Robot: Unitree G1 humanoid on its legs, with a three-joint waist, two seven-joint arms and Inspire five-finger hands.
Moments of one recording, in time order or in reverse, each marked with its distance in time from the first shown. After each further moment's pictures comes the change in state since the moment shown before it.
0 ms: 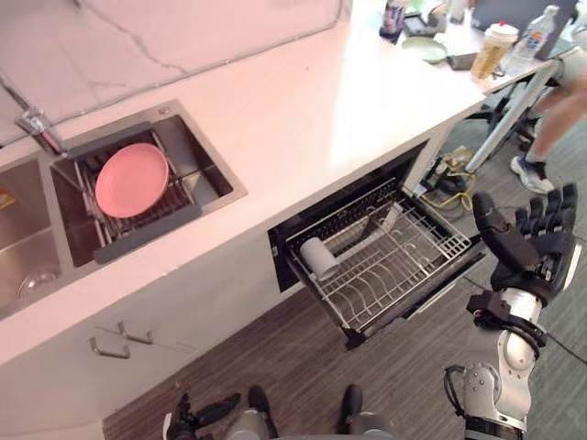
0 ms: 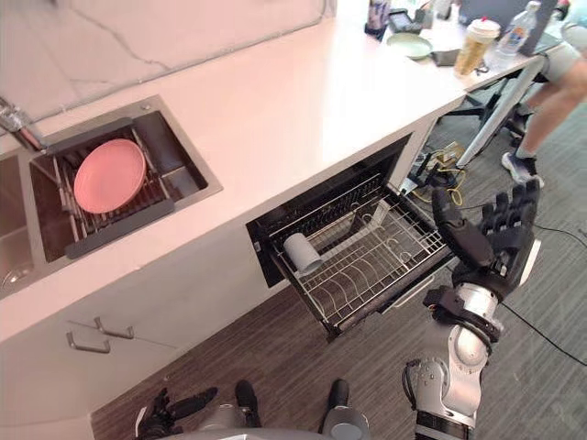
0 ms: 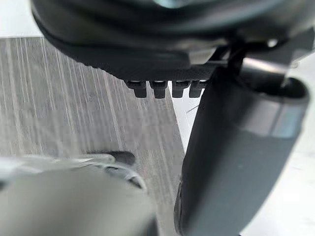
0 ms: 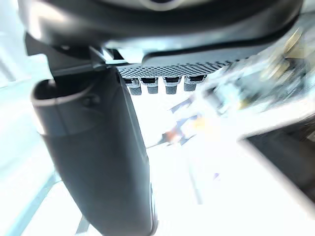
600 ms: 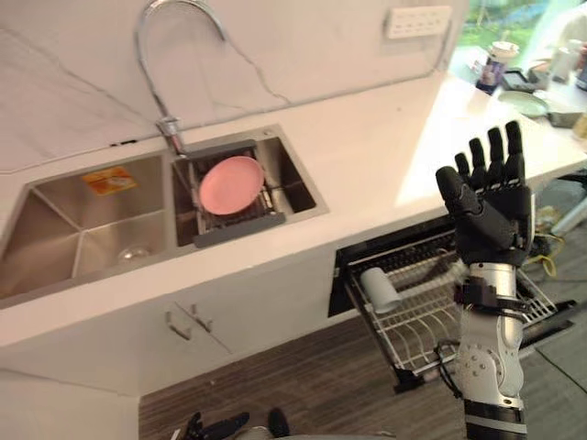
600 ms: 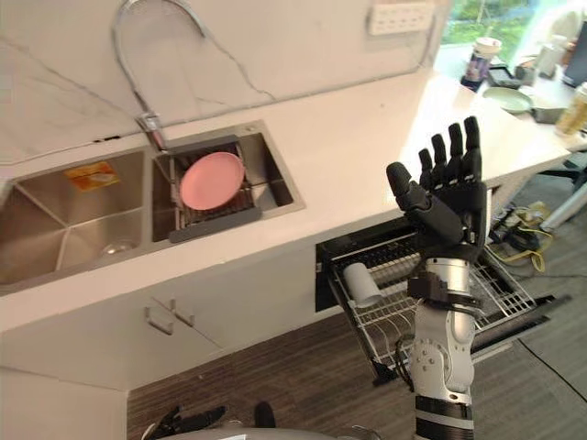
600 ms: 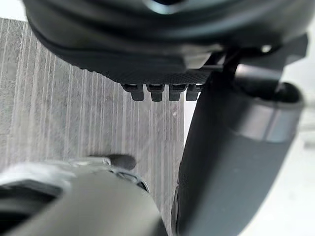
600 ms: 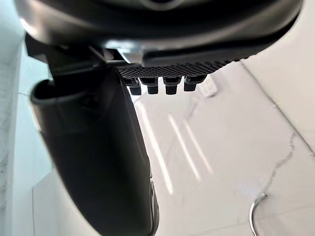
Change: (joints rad) left arm 0.000 0.025 -0.050 0.052 0.021 0.056 -0.103; right arm -0.052 -0.076 0.093 0.073 0.252 0.074 0.213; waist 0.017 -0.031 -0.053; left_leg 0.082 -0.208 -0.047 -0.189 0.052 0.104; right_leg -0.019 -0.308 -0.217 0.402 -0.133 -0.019
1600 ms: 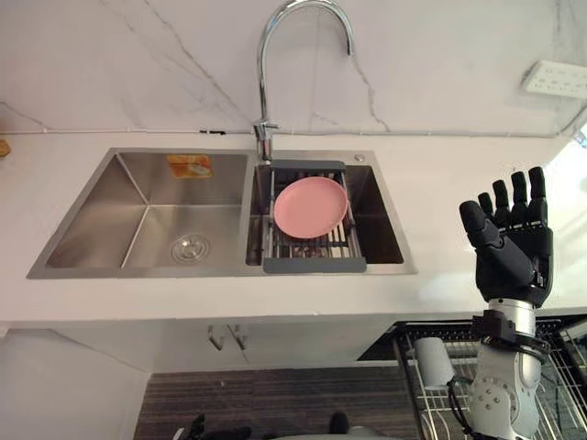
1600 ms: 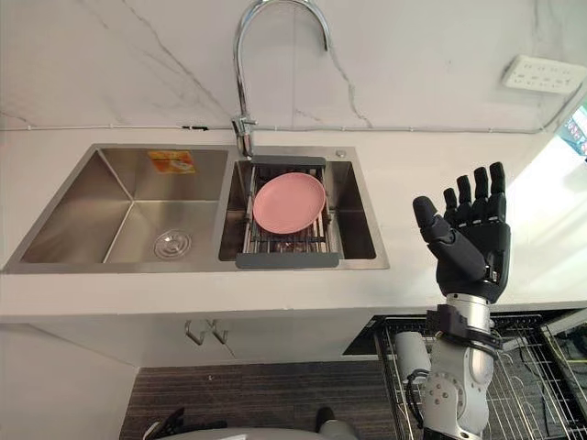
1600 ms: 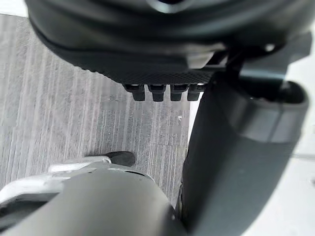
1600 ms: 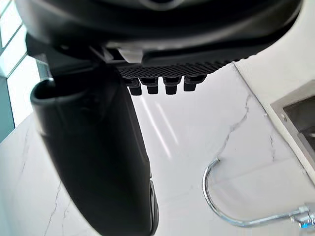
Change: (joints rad) left arm 0.009 0.017 0.016 -0.009 0.069 0.083 -0.014; right arm 0.154 0.074 -0.091 -0.055 0.061 0.023 0.058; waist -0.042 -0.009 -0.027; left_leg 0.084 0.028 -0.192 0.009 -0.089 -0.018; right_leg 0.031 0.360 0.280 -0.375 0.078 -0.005
